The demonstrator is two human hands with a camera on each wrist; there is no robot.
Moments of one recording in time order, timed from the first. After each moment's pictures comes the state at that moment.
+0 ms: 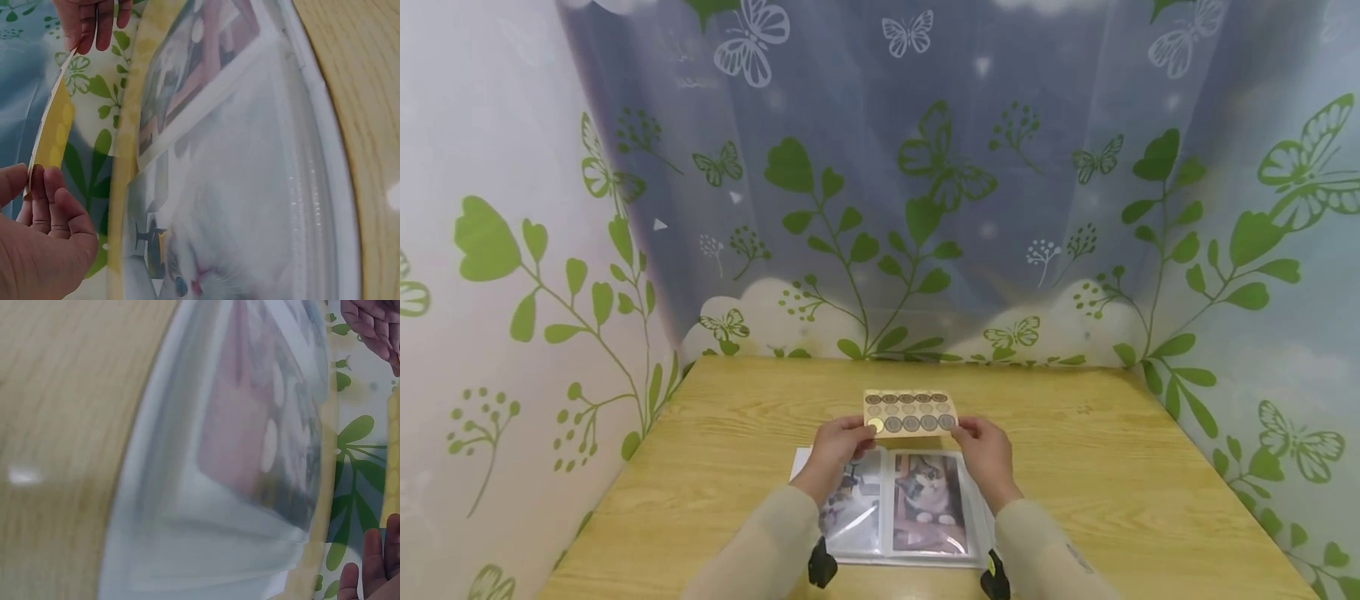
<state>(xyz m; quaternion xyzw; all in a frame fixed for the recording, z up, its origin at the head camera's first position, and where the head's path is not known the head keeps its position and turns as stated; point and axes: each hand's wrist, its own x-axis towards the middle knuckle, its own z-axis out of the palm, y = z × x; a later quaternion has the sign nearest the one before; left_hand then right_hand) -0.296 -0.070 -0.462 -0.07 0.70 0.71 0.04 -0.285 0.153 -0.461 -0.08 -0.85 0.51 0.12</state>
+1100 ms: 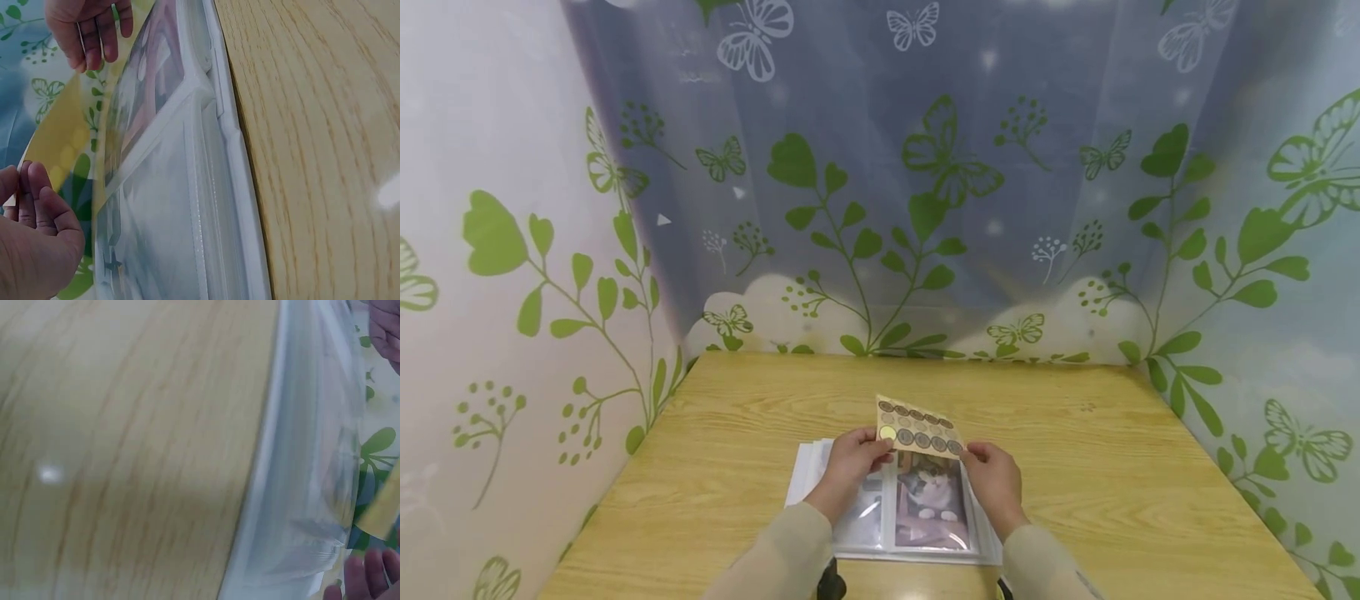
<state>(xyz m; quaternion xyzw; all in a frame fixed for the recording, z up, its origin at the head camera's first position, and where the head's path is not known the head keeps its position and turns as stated) -0.278 -0.055 -0.480 -0.03 0.69 0.72 0.03 -0.259 0.157 -0.481 -0.10 -0.87 0.46 0.11</state>
